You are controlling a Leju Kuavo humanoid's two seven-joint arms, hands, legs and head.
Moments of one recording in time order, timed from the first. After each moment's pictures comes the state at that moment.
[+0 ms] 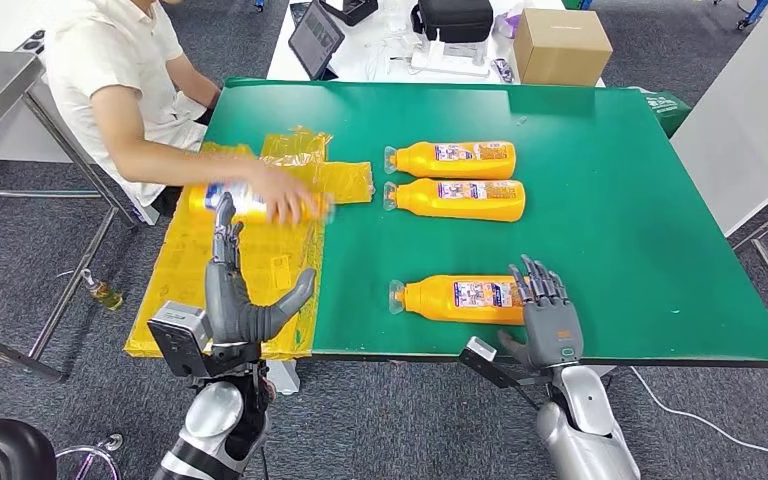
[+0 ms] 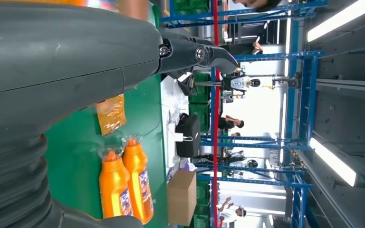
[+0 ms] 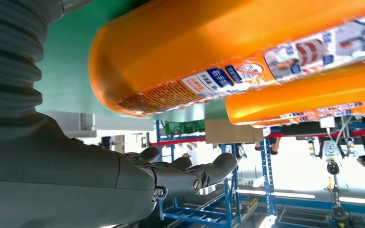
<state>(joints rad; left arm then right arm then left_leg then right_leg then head) -0.17 -0.17 -0.42 -1.46 0.03 0.47 -0.55 -0.21 -0.03 -0.02 -0.92 1.32 -0.70 -0.43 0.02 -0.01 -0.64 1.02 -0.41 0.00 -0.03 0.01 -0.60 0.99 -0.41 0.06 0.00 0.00</state>
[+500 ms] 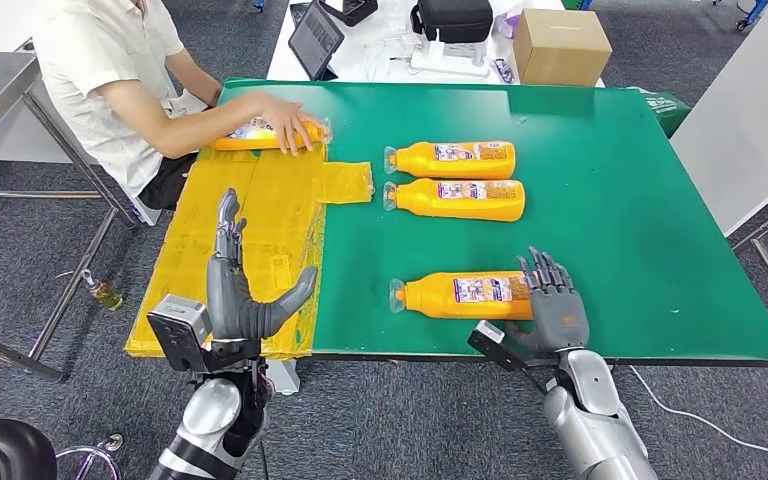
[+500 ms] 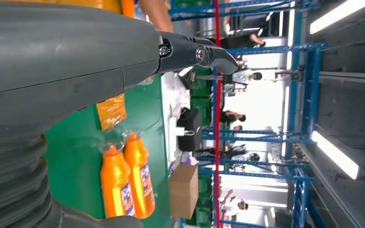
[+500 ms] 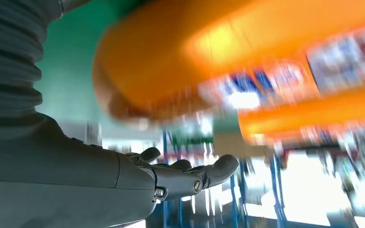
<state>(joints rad) -0.18 -0.17 -0.42 -1.47 0.03 0.44 -0.51 -0.32 -0.10 0.06 -0.76 1.21 -0.65 -0.37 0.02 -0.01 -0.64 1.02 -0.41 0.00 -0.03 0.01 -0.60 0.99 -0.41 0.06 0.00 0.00</state>
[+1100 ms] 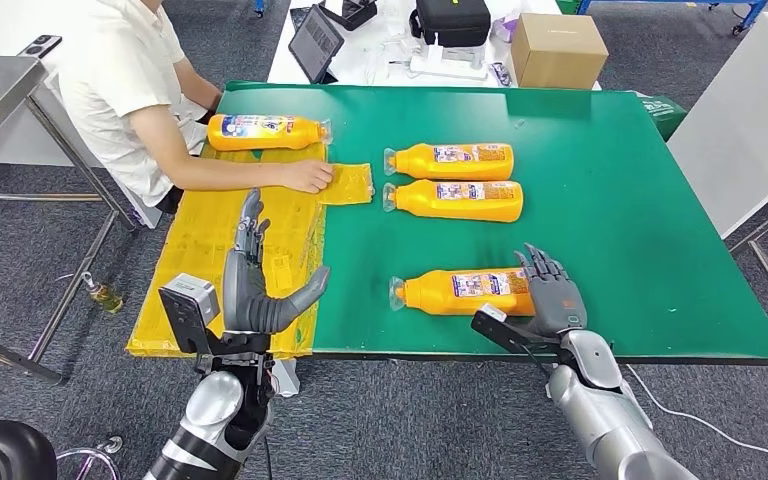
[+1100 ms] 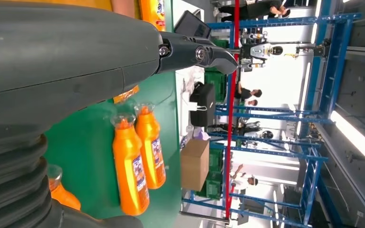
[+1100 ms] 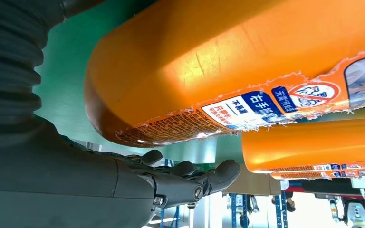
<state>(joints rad) -0.21 -0.17 -0.43 -1.44 0.10 0.36 -0.43 -0.43 -0.16 0.18 -0.63 1.15 -0.50 -0.32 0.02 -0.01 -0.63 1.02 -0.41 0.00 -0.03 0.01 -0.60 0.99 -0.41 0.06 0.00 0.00</state>
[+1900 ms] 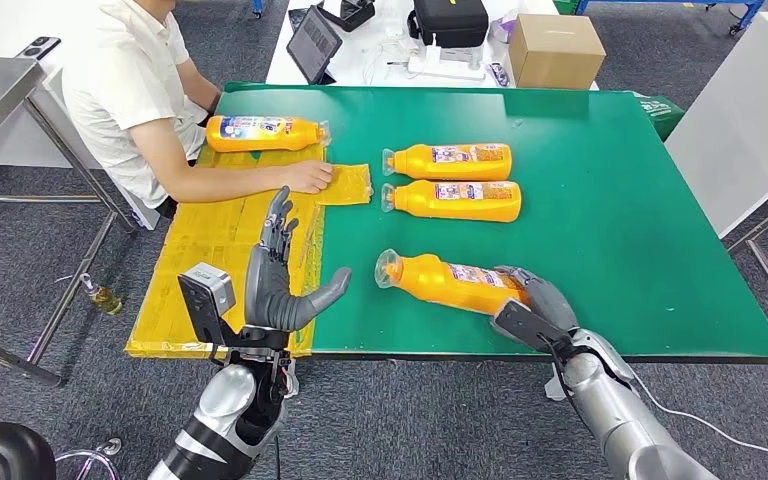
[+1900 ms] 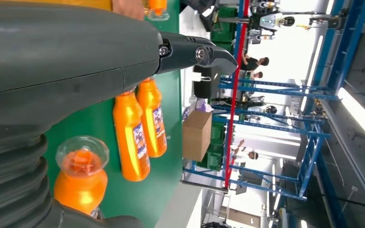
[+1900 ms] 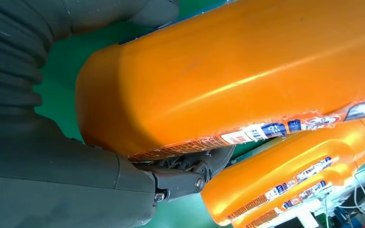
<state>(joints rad) -0.26 -0.18 -0.49 -1.38 0.20 0.31 -0.43 -0.45 -0.19 0.19 -0.60 0.67 -0.10 -0.66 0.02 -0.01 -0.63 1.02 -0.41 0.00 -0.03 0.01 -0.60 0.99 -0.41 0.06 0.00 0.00</state>
